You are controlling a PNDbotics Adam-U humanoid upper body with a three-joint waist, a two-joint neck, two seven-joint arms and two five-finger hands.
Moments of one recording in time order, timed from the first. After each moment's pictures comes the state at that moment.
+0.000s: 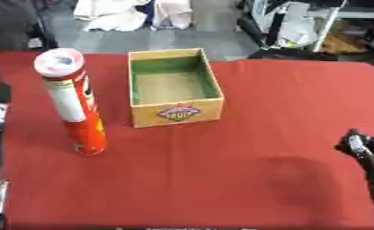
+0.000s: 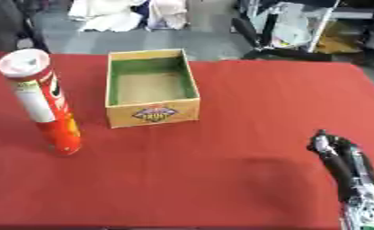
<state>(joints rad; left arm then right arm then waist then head) -0.07 0.20 0.31 -1.82 0.16 -0.14 0.04 -0.08 -0.13 -0.11 -1.61 0.01 0.03 0.00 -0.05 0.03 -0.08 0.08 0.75</state>
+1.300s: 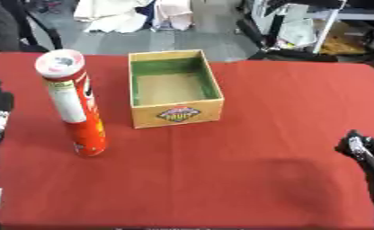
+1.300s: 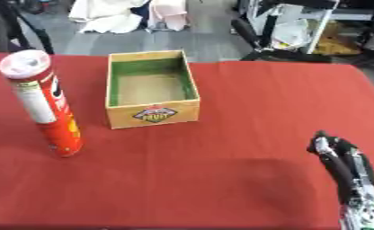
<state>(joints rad) -0.06 0.20 0.30 -1.71 0.02 -0.12 -0.06 -0.08 -0.13 -0.11 -1.61 0.01 0.03 0.00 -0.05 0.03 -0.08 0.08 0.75</state>
